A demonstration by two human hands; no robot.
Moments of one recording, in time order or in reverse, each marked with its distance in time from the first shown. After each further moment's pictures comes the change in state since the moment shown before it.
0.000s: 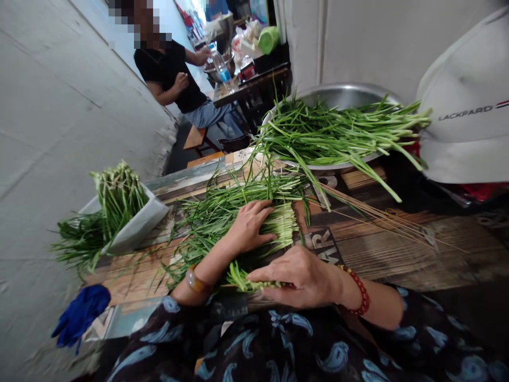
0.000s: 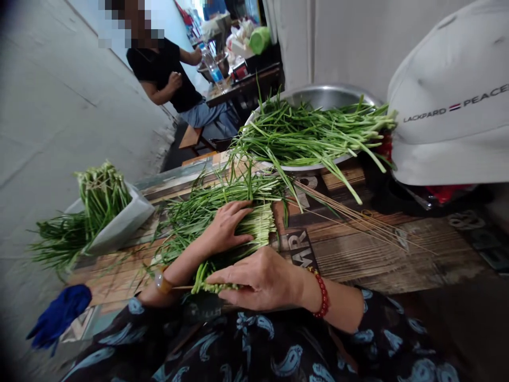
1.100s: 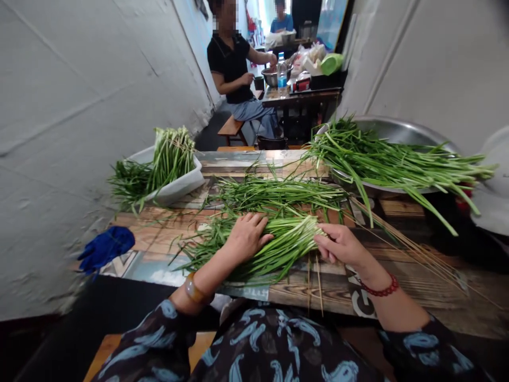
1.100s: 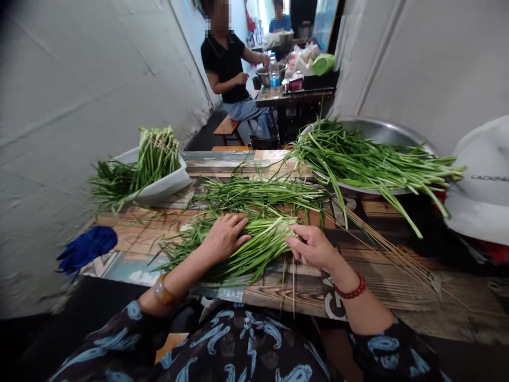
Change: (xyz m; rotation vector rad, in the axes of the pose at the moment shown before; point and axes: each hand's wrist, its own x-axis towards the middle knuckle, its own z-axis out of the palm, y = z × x) left_hand -0.110 -0.014 0.024 0.229 0.141 -0.297; right_hand -0.010 0.046 -0.011 0.214 -0.085 0.845
